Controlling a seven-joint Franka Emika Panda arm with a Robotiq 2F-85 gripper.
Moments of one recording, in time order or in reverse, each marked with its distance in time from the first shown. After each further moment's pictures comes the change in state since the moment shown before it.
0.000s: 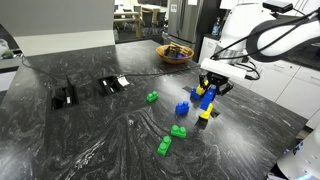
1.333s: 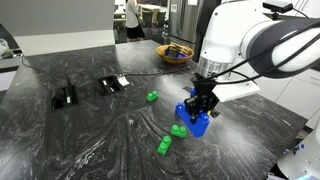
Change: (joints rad) arm 0.217 0.154 0.093 0.168 0.051 -0.037 -0.733
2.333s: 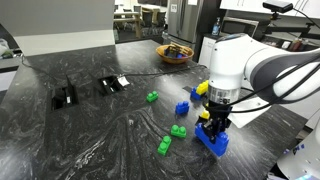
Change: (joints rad) arm 0.004 -0.017 0.024 -0.161 0.034 -0.043 -0.065
